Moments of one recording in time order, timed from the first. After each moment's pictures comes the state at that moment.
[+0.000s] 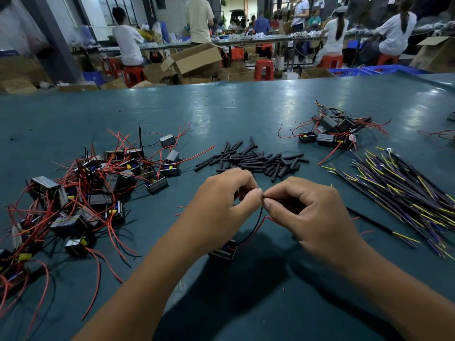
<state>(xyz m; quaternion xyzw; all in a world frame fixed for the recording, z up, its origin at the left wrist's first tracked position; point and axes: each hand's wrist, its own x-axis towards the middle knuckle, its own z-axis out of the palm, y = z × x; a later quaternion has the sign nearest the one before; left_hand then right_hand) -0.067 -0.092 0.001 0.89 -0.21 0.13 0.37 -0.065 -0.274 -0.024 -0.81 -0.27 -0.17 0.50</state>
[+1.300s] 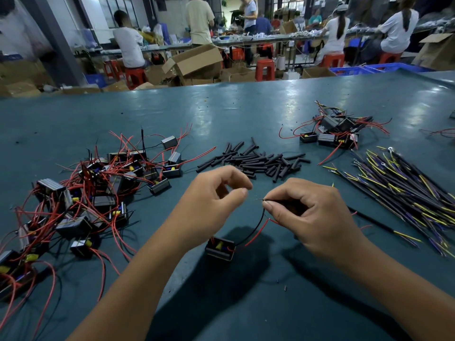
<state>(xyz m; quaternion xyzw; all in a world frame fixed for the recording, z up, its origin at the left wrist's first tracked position) -0.069 -0.077 0.003 0.85 -0.15 0.05 0.50 -0.063 -0.280 -0.024 -0.81 -0.30 -0.20 0.45</state>
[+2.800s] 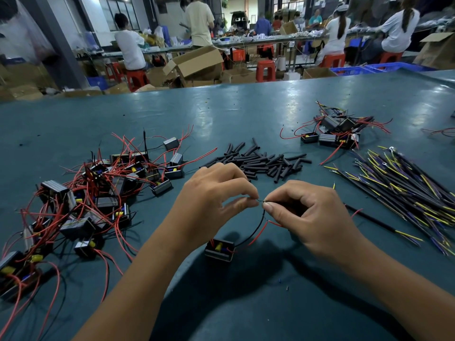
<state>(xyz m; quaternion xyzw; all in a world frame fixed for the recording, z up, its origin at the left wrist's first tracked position) -0.061 -0.069 -0.002 0.87 -0.34 0.27 0.23 -0.063 -0.277 -0.028 -0.80 -0.29 -0.17 0.49</state>
